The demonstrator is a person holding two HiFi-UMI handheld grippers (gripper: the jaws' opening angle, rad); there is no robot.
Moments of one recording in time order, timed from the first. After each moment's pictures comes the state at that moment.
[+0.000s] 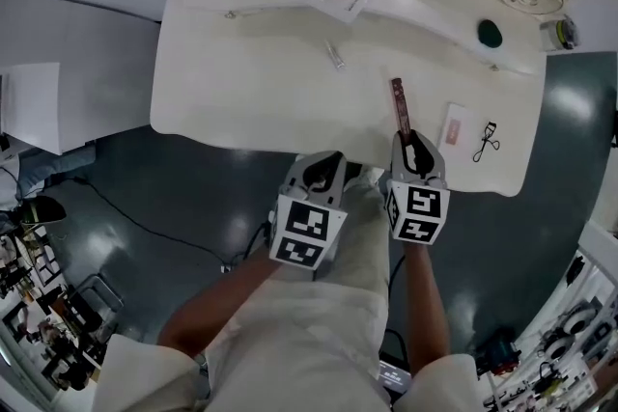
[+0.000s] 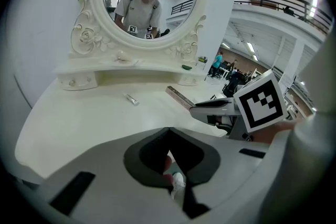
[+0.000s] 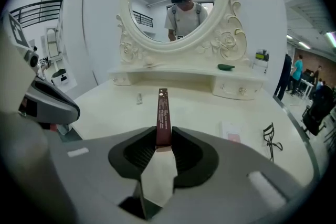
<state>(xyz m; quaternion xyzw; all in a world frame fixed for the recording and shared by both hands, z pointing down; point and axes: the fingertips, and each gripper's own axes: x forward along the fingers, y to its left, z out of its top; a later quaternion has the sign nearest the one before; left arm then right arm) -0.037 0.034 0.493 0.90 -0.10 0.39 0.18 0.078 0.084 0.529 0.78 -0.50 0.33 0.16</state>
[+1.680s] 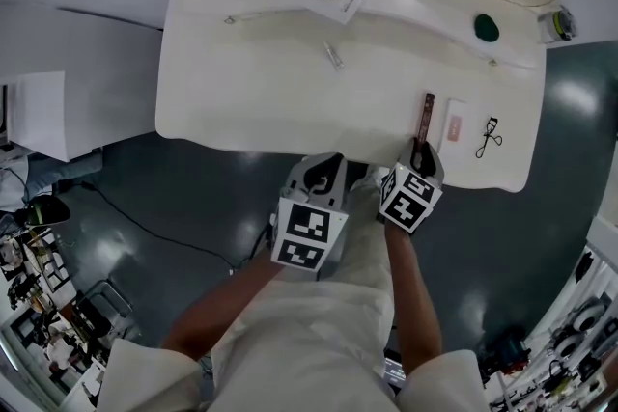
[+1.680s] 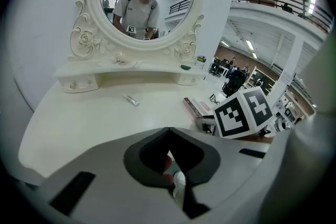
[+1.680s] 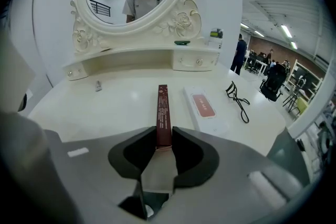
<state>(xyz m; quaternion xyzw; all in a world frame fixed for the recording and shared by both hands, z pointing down) -0.039 0.037 0.488 0.90 -0.10 0.40 0.17 0.098 0.137 0.578 0.86 -0.29 0.41 0.14</state>
